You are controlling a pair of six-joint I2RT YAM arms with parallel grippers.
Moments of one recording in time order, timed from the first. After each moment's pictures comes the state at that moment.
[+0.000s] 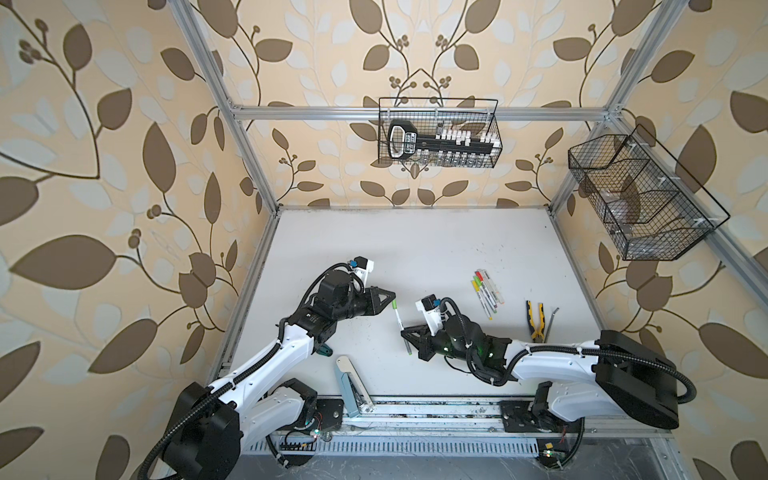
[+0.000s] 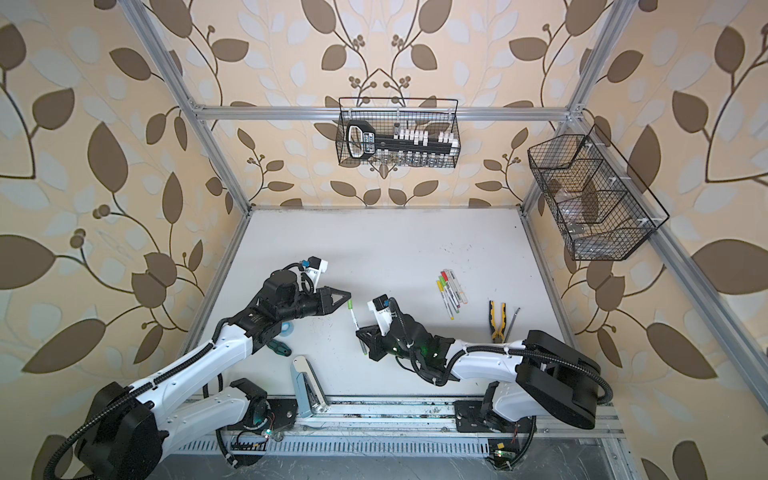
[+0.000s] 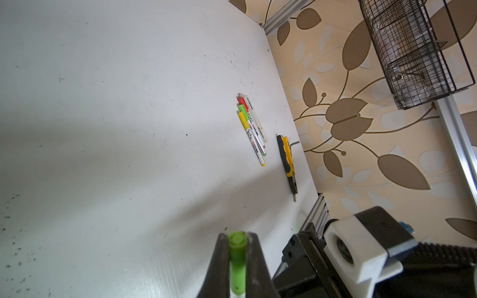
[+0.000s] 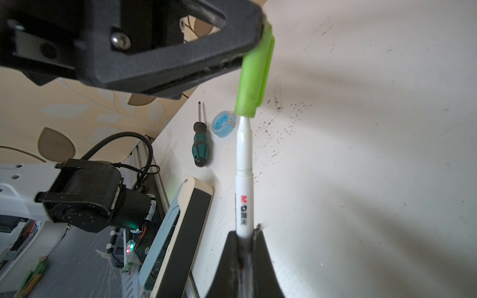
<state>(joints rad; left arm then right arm) -0.44 1.03 0.57 -0.01 0.51 -0.69 1.04 1.37 0.46 0.51 -0.03 0.58</state>
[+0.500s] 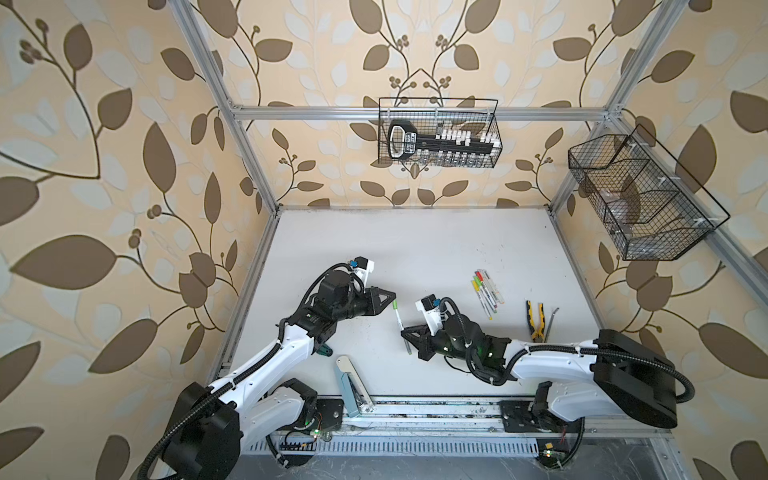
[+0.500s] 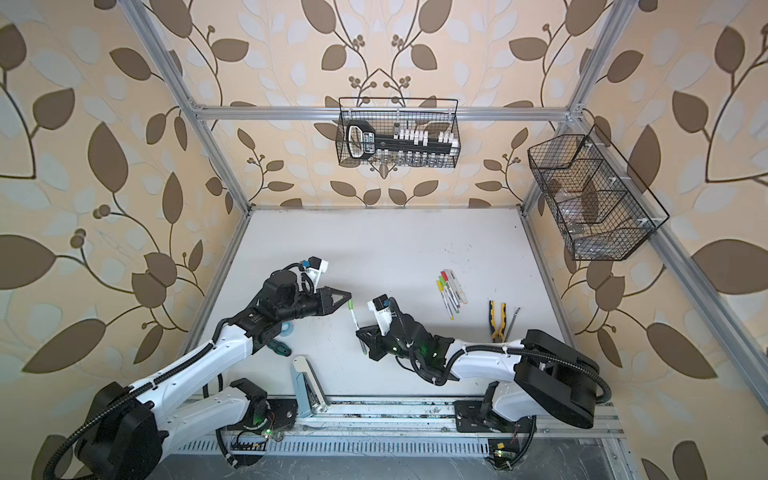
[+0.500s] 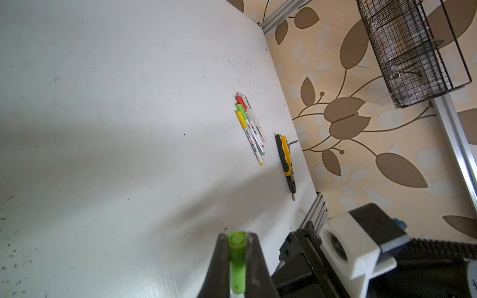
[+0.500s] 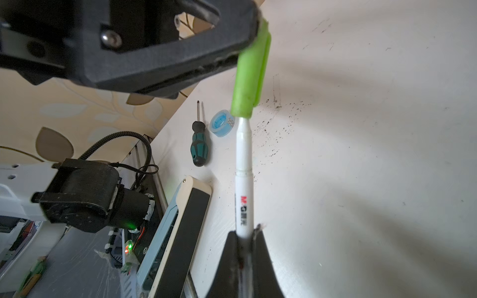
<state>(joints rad) -0.44 1.03 0.57 0.00 0.52 -0.69 1.03 1.38 0.46 0.51 -0.03 0.58</state>
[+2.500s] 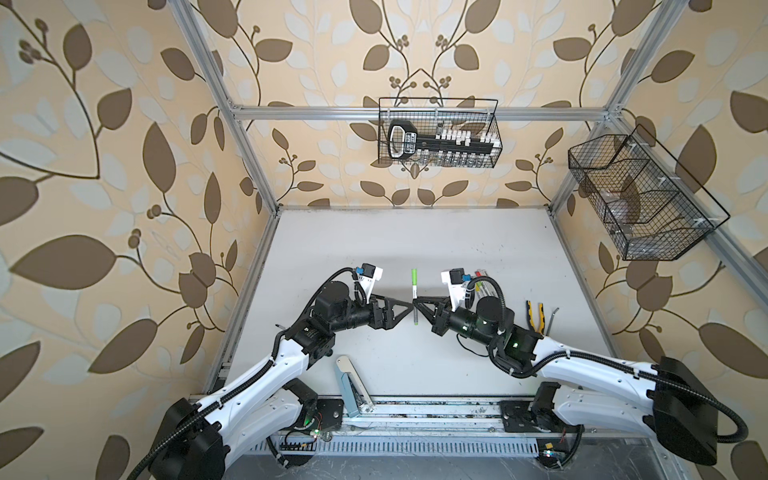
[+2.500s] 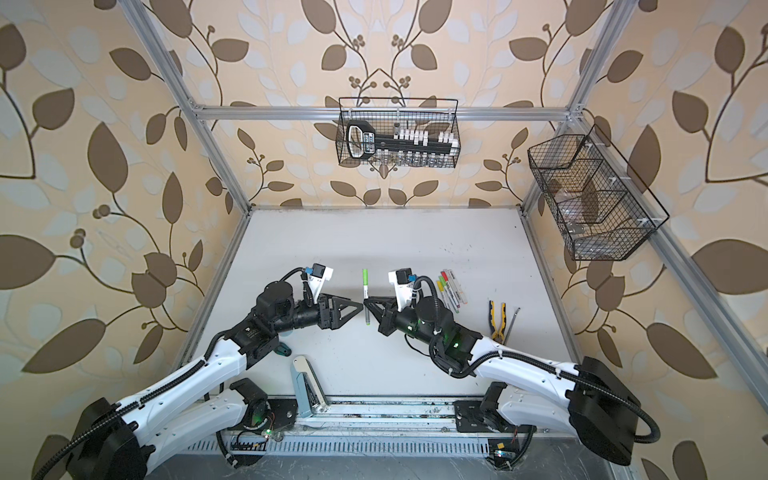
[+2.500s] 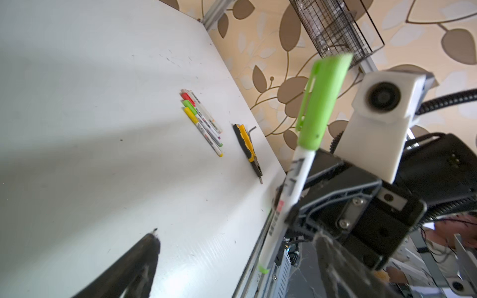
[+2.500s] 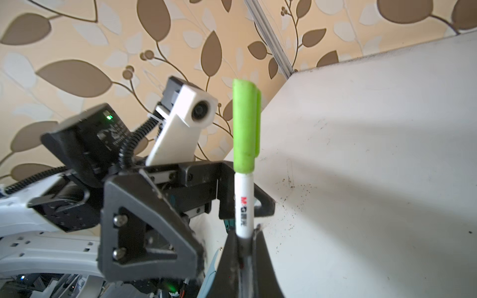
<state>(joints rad) -0.56 0.93 0.49 0.16 0.63 -0.68 0.91 1.08 0.52 0.46 -0.05 0.64</state>
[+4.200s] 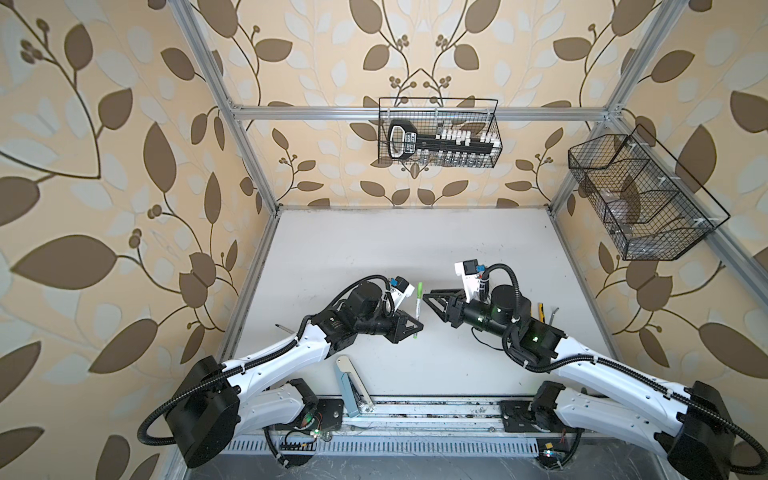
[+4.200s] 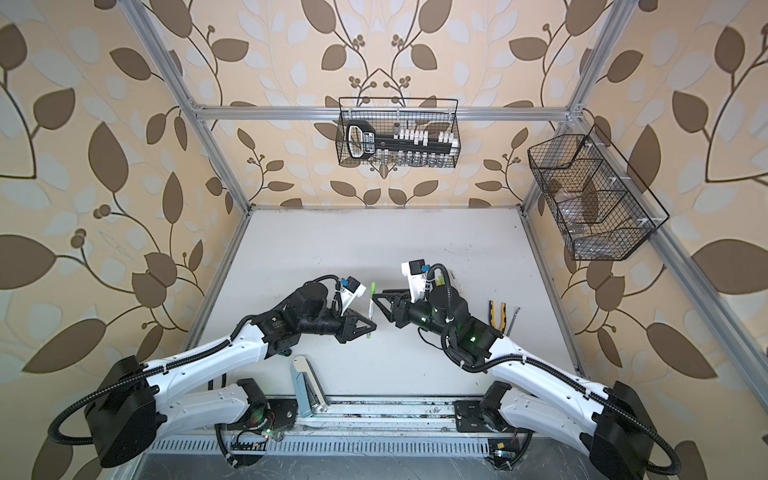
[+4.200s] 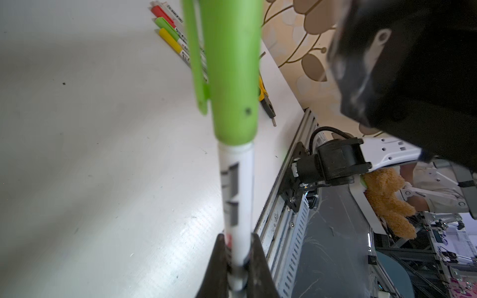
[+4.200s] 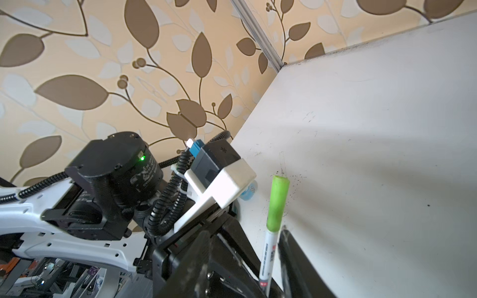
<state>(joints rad) -0.73 1.12 0.61 -0.07 0.54 -0.48 0.78 0.97 0.62 0.14 -0.15 0.66</state>
